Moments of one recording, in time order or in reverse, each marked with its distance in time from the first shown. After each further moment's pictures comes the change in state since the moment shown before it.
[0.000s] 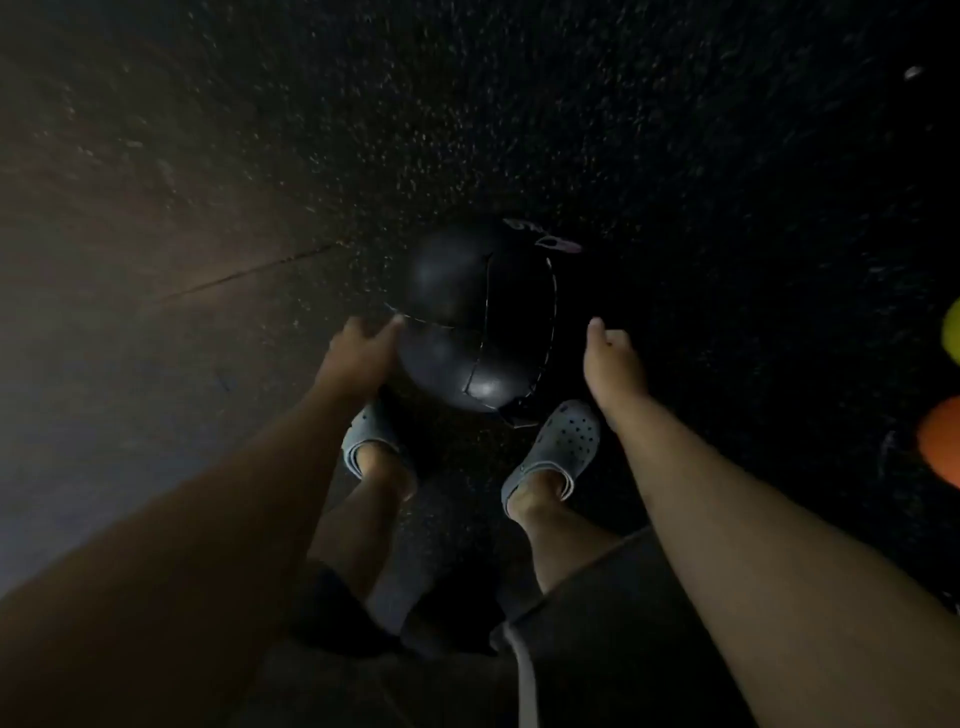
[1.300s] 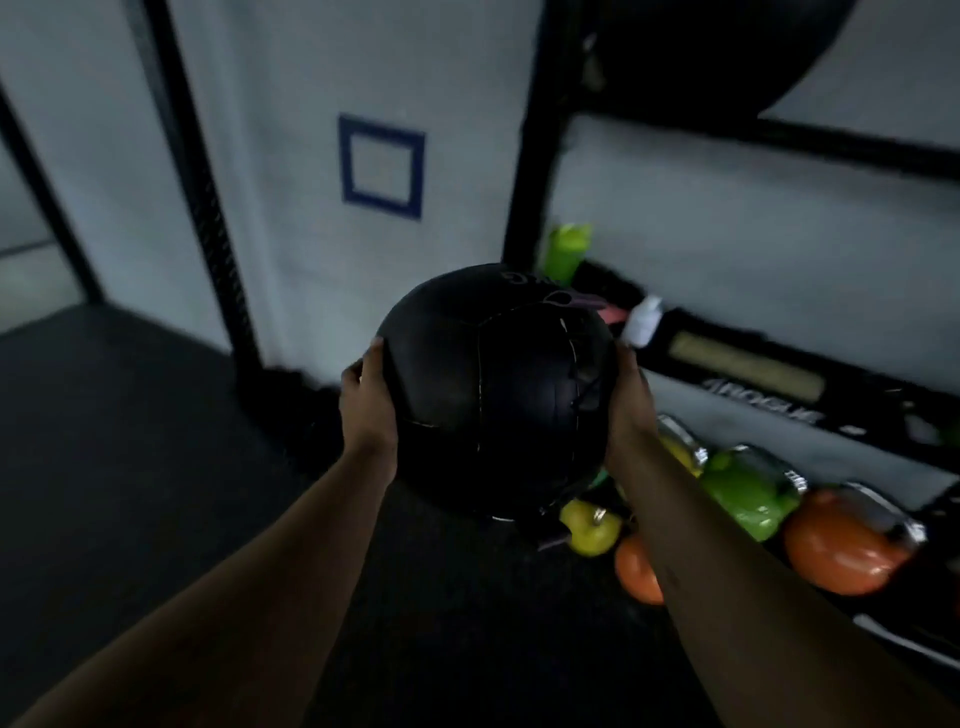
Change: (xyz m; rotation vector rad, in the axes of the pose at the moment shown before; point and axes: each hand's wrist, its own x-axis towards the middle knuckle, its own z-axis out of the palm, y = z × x) left_hand -0.550 0.479 -0.031 -0.550 -0.521 0.984; right_hand -0.473 -0.057 -0.519 1.330 0.778 -0.648
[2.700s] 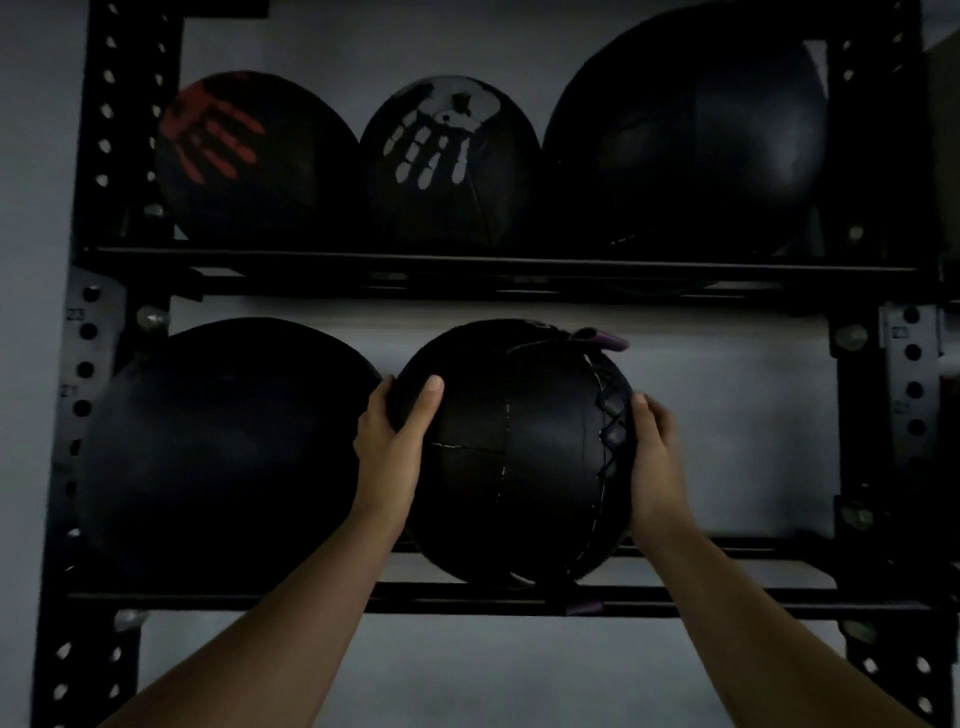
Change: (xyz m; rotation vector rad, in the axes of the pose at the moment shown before) left_hand -0.022 0.215 0.666 0.014 -0.678 0.736; right_hand 0.319 -0.434 -0.345 0.206 0.372 -0.818
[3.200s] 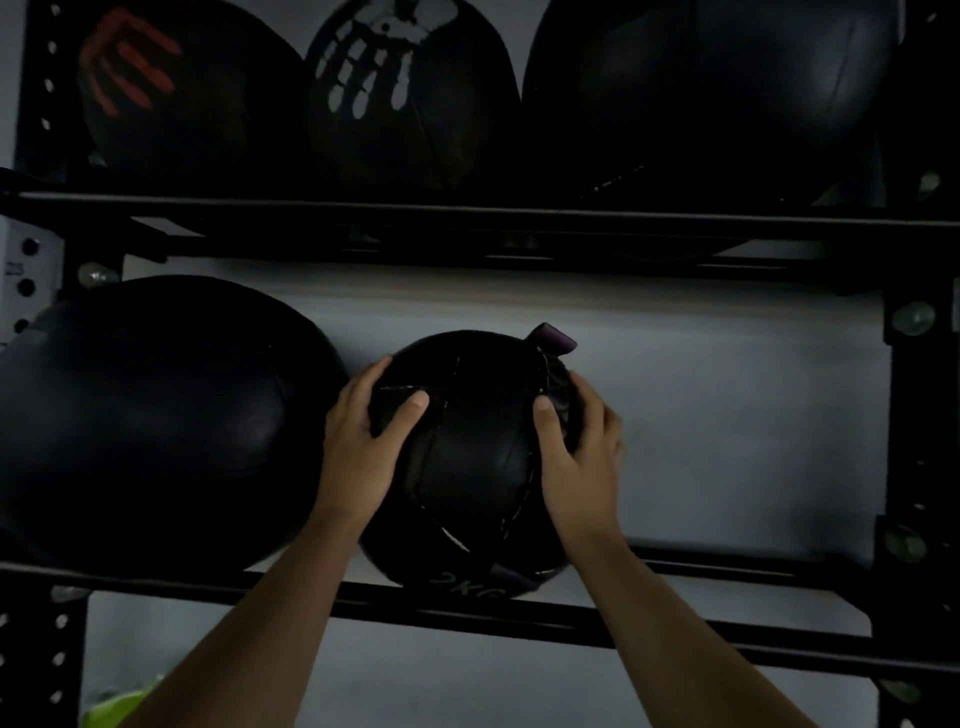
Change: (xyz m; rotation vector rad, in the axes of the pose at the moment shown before) left_hand 0.028 -0.065 0.049 0.257 0.142 0.183; right_hand 0.025 0.048 0.005 -0.382 -0.164 -0.182
